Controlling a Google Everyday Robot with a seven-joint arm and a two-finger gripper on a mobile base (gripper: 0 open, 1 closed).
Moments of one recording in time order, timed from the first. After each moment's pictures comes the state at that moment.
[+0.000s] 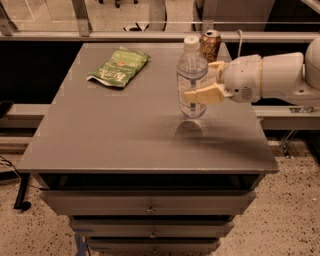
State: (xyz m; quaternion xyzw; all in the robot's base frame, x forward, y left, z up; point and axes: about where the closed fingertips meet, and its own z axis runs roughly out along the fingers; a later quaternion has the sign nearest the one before) arm 0.557 -0.082 0.934 -0.51 0.64 0.27 0.51
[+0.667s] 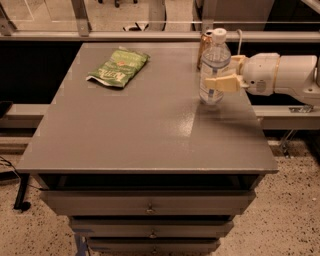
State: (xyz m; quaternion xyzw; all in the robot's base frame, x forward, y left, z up) arm 0.620 -0.149 0.923 -0.45 0.66 0.25 0.56
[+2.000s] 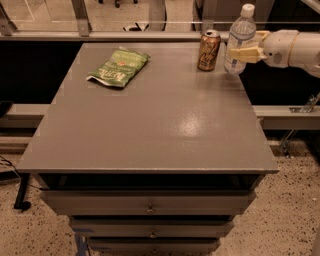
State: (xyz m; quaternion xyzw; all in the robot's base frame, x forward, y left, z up) arm 0.748 -0.255 0.940 -0.40 0.66 0.18 0.61
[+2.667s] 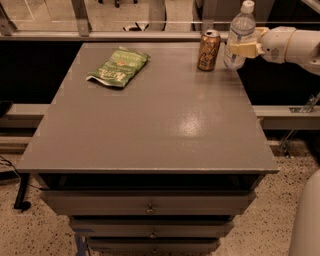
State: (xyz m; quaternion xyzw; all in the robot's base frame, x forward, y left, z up) arm 0.777 -0.263 0.939 -0.38 0.66 0.18 0.62
